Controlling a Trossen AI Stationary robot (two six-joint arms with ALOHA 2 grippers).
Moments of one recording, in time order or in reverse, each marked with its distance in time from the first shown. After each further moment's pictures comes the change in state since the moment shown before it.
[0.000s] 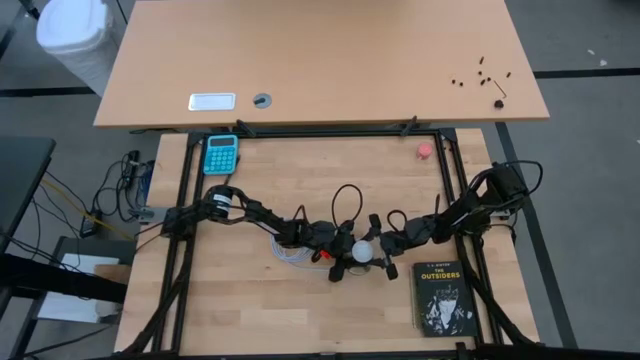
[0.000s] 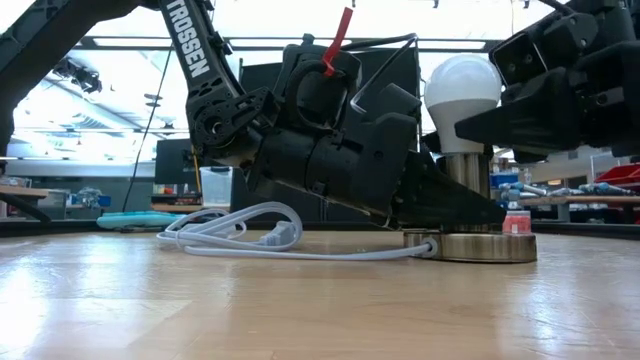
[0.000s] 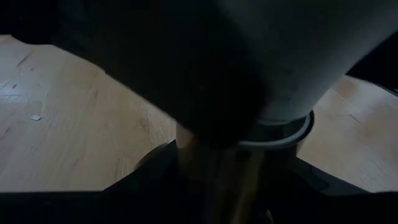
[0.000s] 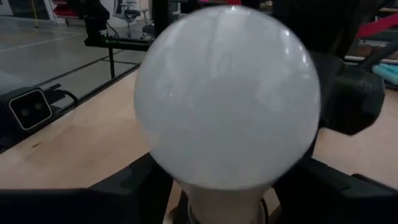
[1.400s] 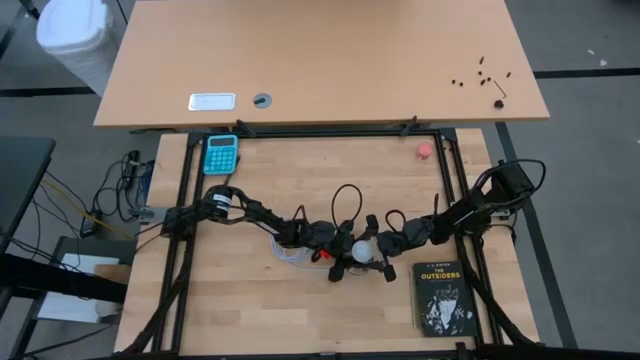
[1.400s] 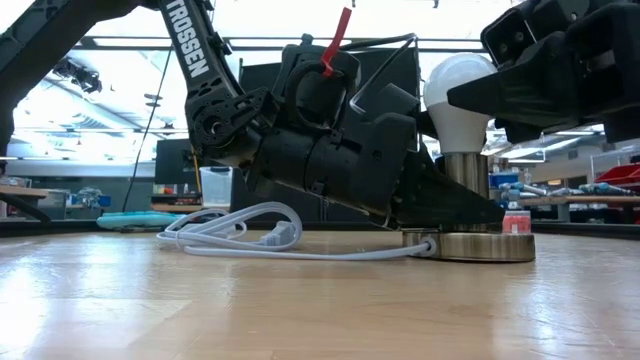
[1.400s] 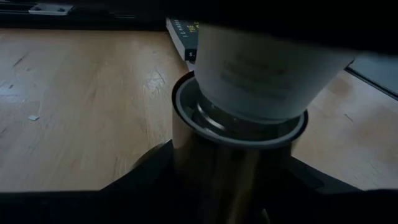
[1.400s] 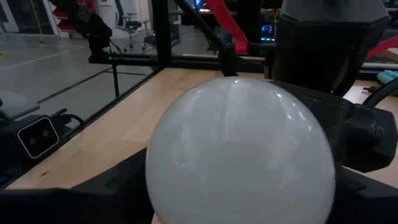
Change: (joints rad) left arm 0.000 0.000 0.000 0.004 -0.001 0.002; right arm 0.008 -0.055 0.059 -0.073 0.016 0.046
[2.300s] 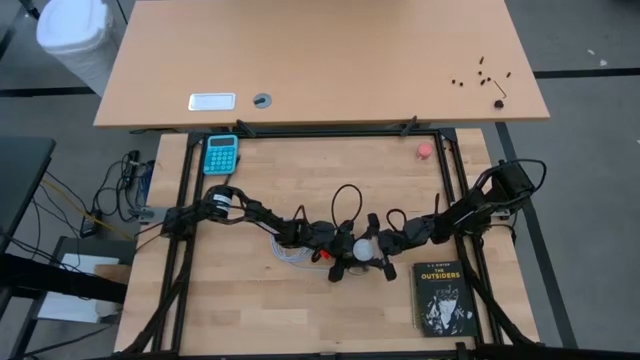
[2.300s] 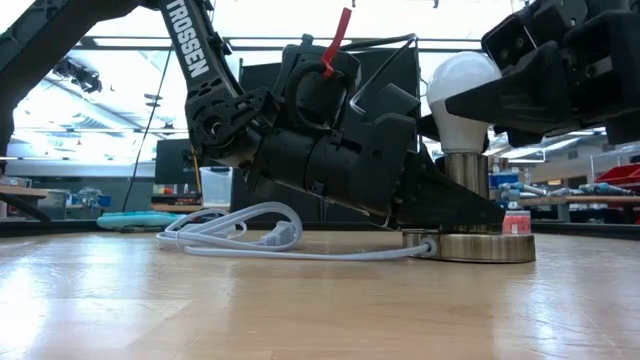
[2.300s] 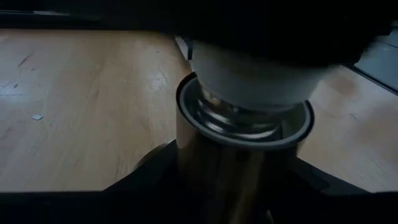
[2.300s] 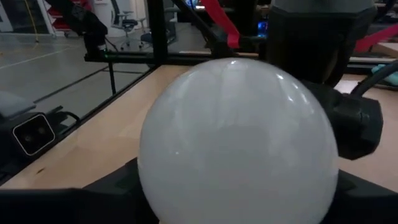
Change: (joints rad) left arm 0.000 0.000 0.000 -0.002 -0.001 0.001; right arm -0.007 -0.001 -0.019 -0.005 0.006 0.008
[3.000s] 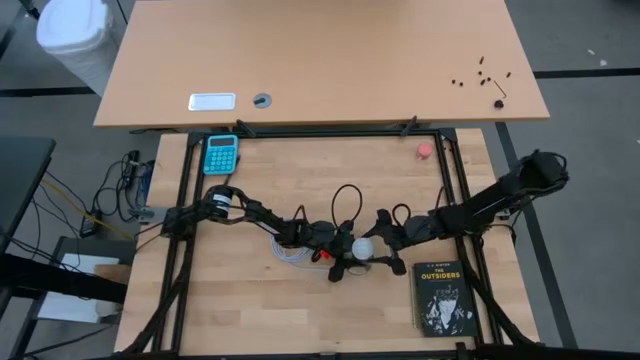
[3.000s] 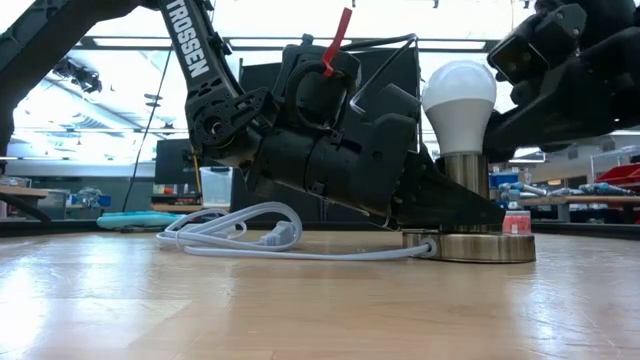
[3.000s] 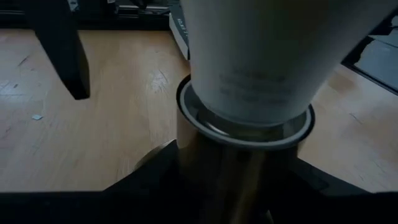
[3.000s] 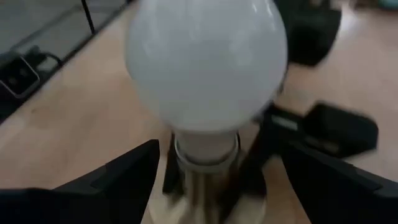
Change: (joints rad) left arm 0.000 0.000 0.000 0.000 0.000 0.000; right arm 0.000 -0.349 0.014 -0.667 0.027 0.087
